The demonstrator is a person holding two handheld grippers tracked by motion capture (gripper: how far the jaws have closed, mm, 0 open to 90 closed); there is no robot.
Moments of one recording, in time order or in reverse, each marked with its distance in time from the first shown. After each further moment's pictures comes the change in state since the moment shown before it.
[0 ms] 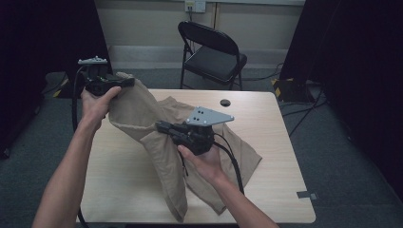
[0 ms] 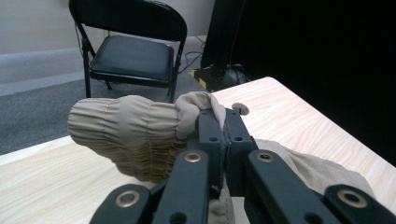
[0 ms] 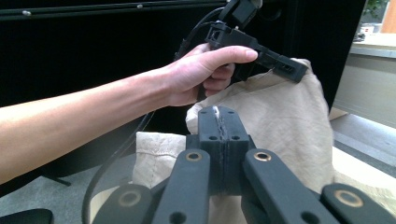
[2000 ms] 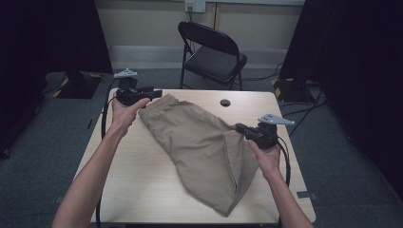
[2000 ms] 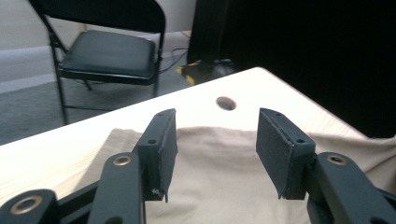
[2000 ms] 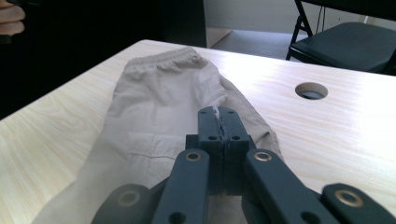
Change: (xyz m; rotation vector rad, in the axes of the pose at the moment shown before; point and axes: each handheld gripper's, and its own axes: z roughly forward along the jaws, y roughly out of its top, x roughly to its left) left arm -0.027 -0.035 0.065 0.004 -0.043 0.038; right arm -0.151 -0.106 -0.125 0.202 -0.439 0.218
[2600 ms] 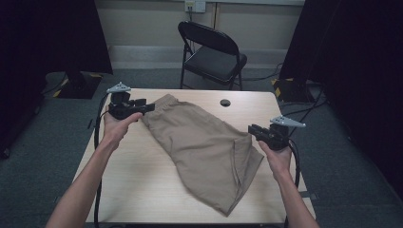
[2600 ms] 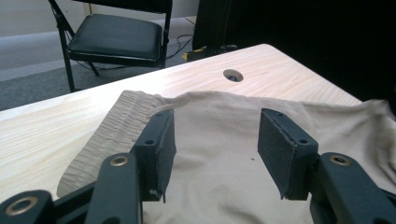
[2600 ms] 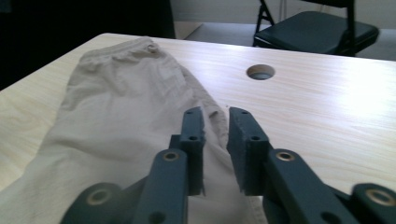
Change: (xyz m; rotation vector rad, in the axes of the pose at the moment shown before) left arm 0.001 -0.038 -0.018 0.043 0.019 0.014; right arm -0.034 -0.014 -0.016 0.019 -0.122 0.035
